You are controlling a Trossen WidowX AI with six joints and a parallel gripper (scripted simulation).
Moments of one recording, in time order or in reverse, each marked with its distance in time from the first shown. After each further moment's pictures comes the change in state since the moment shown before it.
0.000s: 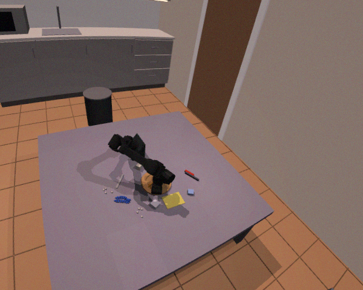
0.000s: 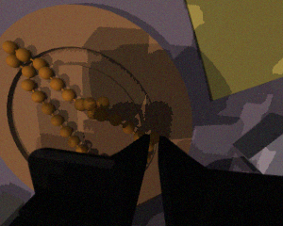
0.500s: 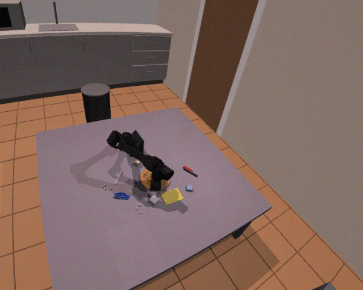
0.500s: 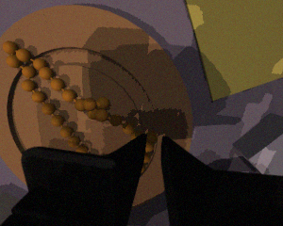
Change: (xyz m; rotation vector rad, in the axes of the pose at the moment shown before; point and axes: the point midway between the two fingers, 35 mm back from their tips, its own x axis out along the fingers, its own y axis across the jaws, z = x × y) arm 0.000 0.000 0.000 -0.001 0.000 -0.002
